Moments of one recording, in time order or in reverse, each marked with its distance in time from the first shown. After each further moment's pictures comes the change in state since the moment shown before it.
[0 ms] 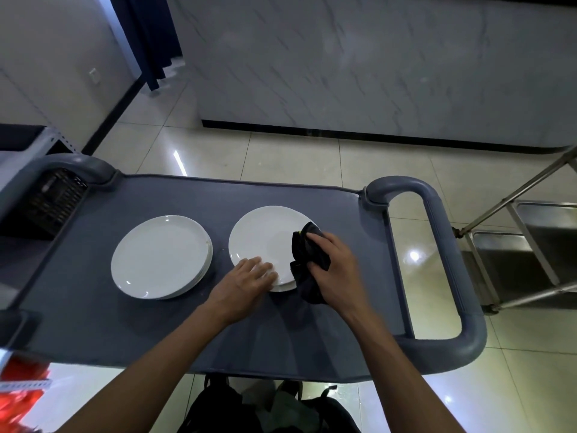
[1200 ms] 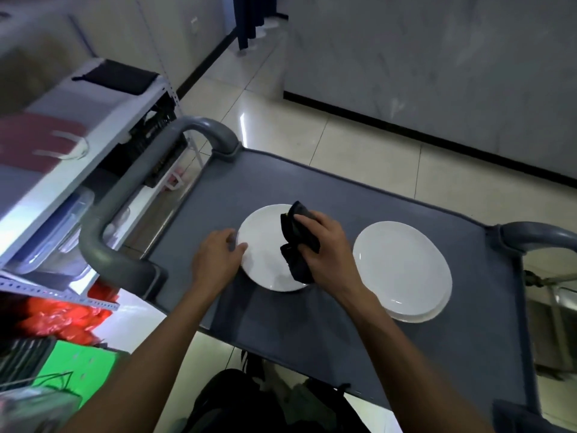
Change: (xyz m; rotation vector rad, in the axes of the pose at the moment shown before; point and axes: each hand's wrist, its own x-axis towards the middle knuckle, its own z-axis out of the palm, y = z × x) left_hand -0.167 -0.183 -0.076 -0.361 0.146 -1.297; right_hand 0.059 -0.175 0.196 0.019 -0.275 -0.272
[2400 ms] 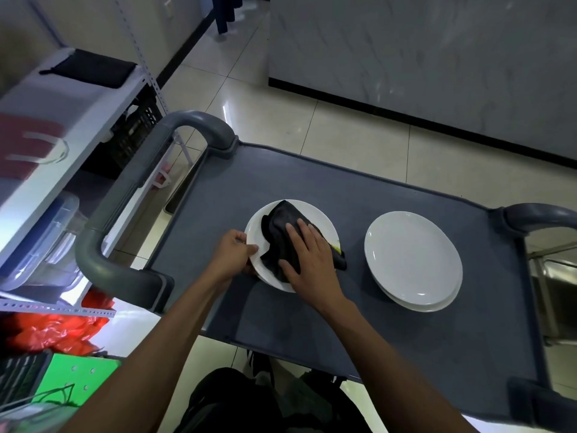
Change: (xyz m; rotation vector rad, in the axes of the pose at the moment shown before) left_hand 0.021 0.014 -0.004 -0.603 -0.373 -0.371; right_hand -0.019 0.018 0.081 -0.309 -0.137 0.115
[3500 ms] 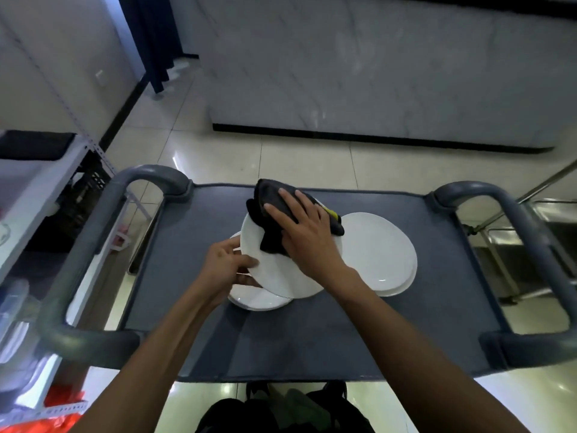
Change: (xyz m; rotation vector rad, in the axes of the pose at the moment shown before) left_hand -0.045 0.061 0.013 -0.140 -0.421 0.253; right_hand 0.023 -0.012 -0.093 -0.313 0.289 -0.081
